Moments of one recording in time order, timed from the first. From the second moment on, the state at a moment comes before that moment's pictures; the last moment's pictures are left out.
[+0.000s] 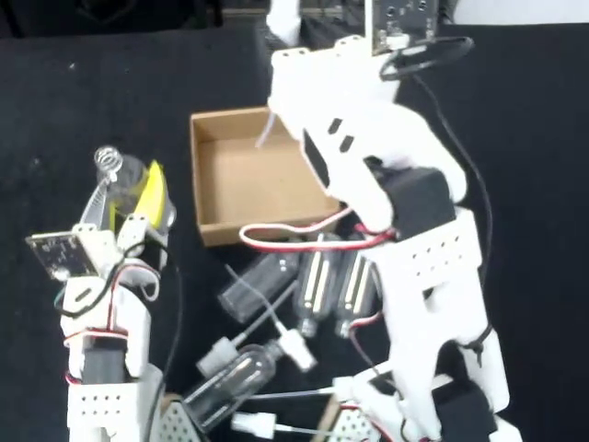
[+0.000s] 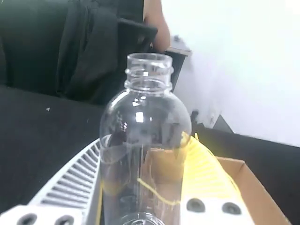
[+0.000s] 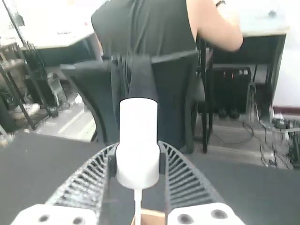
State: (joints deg) left arm -7.6 -103.0 96.1 11.2 10.4; right arm -21.9 -23.4 -6.3 47.2 -9.5
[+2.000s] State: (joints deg) left arm 8.6 -103.0 96.1 12.6 -14.6; right arm -39.6 -45.3 33.5 23.4 -10.9
